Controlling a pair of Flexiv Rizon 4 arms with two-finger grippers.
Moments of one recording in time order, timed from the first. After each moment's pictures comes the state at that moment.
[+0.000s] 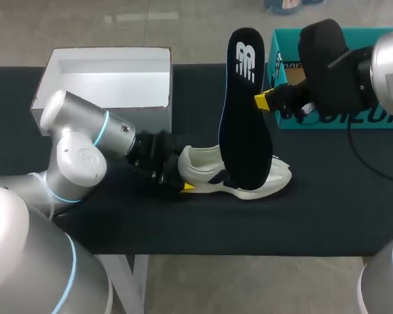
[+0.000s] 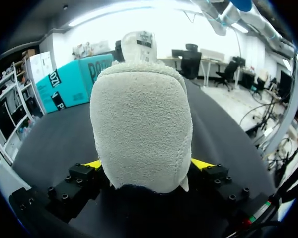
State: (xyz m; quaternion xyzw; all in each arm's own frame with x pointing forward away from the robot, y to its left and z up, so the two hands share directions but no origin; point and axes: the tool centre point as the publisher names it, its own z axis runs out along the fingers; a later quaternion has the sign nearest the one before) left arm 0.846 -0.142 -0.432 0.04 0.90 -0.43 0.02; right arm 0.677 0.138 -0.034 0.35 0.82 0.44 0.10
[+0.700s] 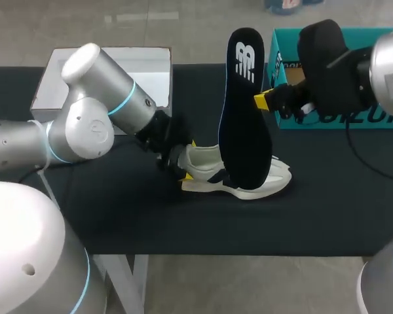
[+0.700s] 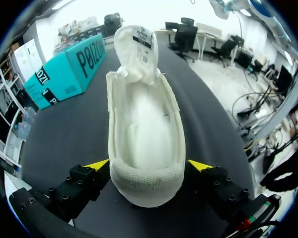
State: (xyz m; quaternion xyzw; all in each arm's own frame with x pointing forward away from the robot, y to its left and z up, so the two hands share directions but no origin) left arm 0.849 -0.141 -0.394 0.07 0.95 -0.30 0.00; right arm 0.678 0.139 -0.035 0.35 0.82 0.44 0.10
